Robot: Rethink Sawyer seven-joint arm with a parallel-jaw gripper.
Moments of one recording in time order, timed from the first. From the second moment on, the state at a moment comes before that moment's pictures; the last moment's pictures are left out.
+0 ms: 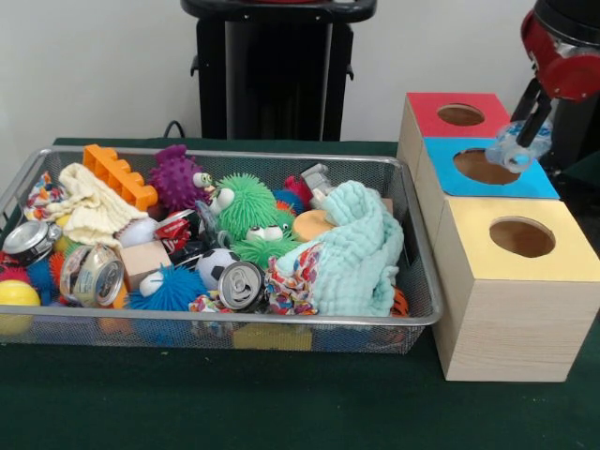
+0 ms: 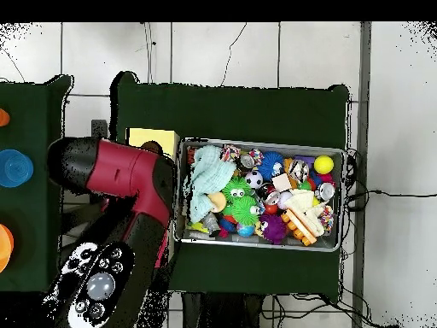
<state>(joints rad) 0.44 -0.37 -0.64 1.26 0.55 1.07 3.13</state>
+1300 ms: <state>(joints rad) 0.42 -0.39 -0.64 1.39 0.55 1.00 3.14</state>
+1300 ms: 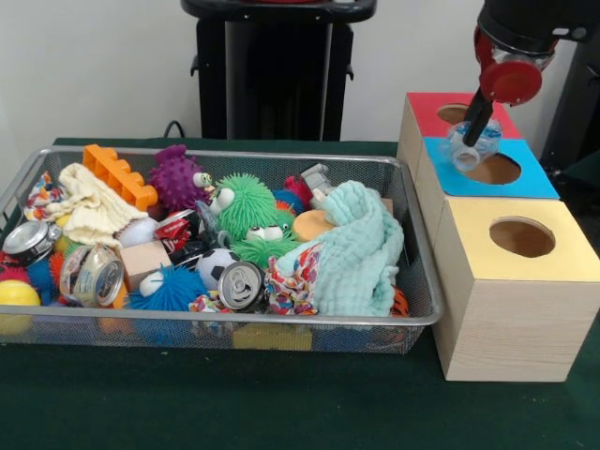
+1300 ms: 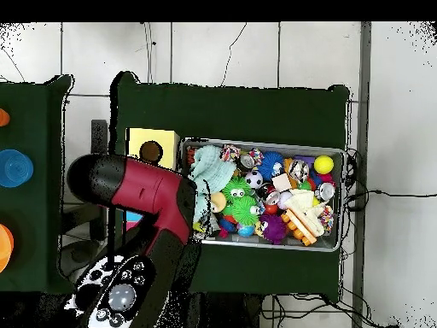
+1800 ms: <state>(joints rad) 0.44 -0.33 -0.64 1.31 0.56 1.02 3.14</state>
